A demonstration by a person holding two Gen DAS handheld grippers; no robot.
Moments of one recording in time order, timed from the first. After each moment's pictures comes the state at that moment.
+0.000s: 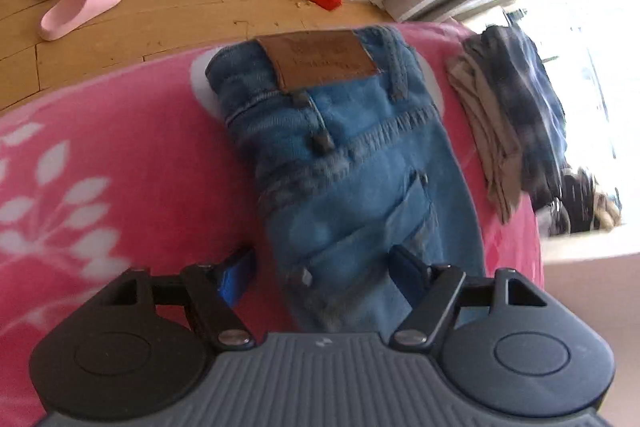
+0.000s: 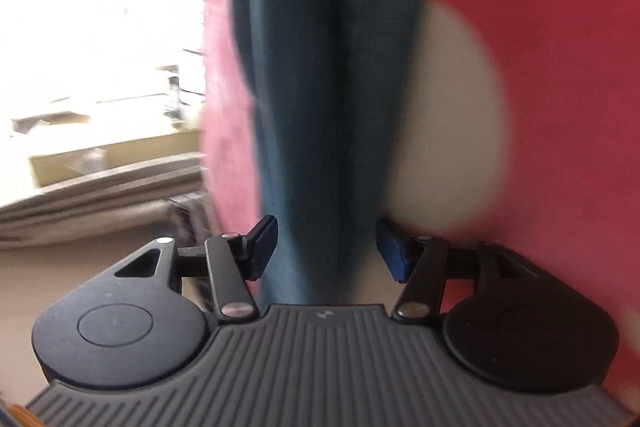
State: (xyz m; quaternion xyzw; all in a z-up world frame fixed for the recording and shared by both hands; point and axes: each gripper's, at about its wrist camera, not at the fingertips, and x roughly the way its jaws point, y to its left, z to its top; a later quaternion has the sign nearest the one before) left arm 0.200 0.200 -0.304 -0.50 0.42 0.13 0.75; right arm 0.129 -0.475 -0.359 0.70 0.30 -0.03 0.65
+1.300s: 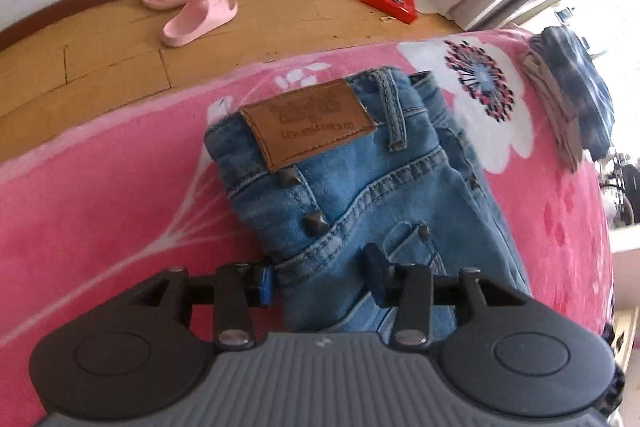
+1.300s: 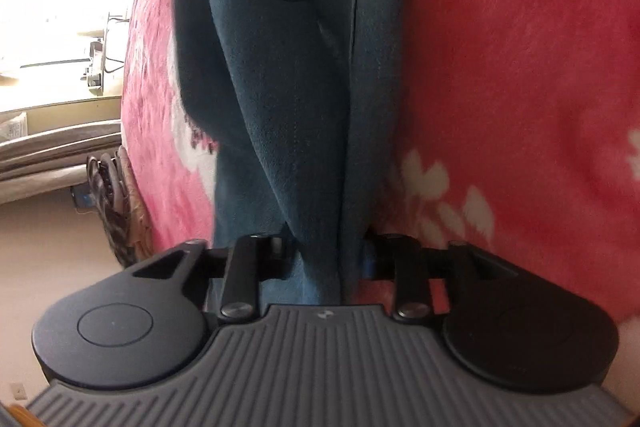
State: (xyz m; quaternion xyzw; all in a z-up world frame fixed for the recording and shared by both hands) left arm 0.013 0.211 -0.249 -0.41 0.47 0.22 0.75; right arm -0.008 -0.499 -0.317 0.60 0.46 -0.11 0.65
